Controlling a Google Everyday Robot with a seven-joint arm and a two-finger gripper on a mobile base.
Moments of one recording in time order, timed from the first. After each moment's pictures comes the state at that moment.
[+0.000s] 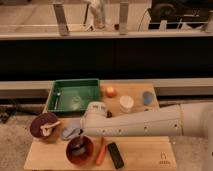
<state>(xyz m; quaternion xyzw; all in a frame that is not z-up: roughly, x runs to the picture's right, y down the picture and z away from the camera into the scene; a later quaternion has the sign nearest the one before) -0.107 0.186 0.753 -0.11 -0.20 -0.34 0.91</state>
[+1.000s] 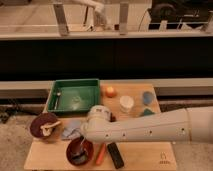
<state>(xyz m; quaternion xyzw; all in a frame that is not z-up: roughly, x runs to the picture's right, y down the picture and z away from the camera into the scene) -0.094 0.213 0.730 -0.13 -0.22 -0.34 0.90</state>
